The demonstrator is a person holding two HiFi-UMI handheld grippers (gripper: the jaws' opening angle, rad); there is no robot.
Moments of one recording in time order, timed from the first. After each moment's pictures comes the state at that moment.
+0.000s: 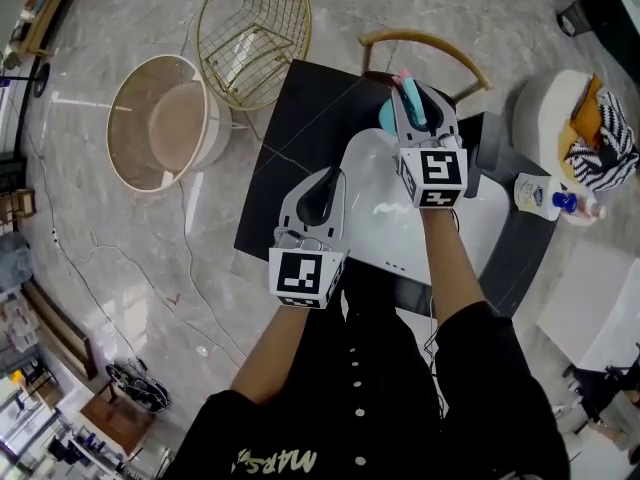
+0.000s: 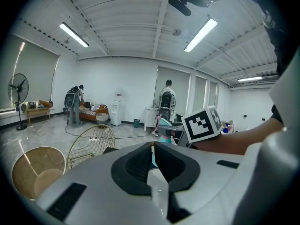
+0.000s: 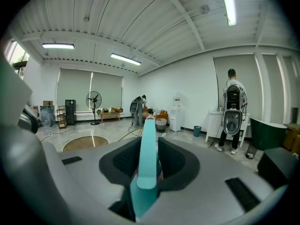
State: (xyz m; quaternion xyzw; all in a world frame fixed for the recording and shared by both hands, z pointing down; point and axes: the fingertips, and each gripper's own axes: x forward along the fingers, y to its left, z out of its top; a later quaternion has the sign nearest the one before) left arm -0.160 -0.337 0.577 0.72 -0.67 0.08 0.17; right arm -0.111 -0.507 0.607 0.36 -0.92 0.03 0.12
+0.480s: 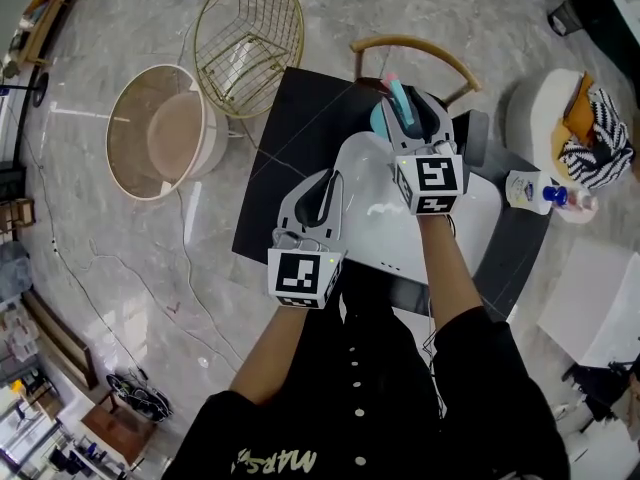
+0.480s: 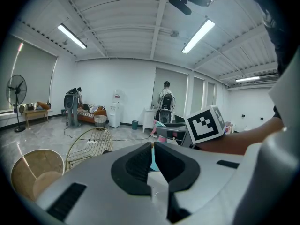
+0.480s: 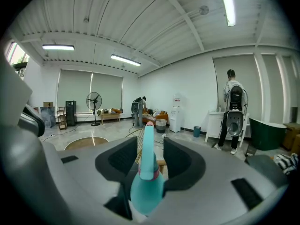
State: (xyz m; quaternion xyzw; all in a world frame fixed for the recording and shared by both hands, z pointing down) left arm -0.153 -0.336 0.572 0.72 -0.67 0.08 0.16; right arm -0.101 -0.494 0.599 0.36 -0.92 0.03 0.12
